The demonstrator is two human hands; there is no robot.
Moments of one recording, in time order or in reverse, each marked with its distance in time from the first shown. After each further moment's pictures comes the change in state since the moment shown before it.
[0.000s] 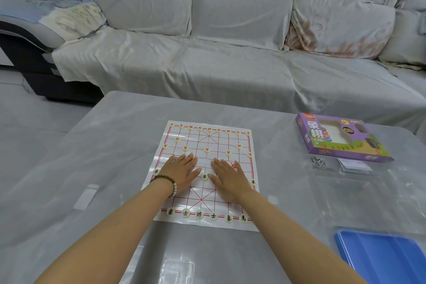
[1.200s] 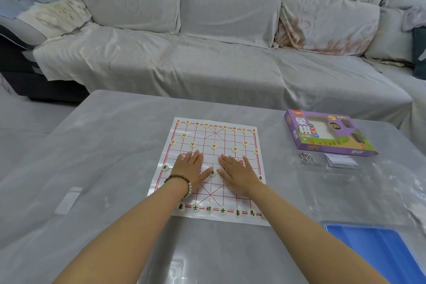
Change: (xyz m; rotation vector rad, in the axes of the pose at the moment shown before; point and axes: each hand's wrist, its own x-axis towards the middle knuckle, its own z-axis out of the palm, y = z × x) left_hand 0.026 0.057 0.003 -0.001 0.010 -0.041; right_hand -0.012 0.052 -0.011 -0.012 -0.012 0.038
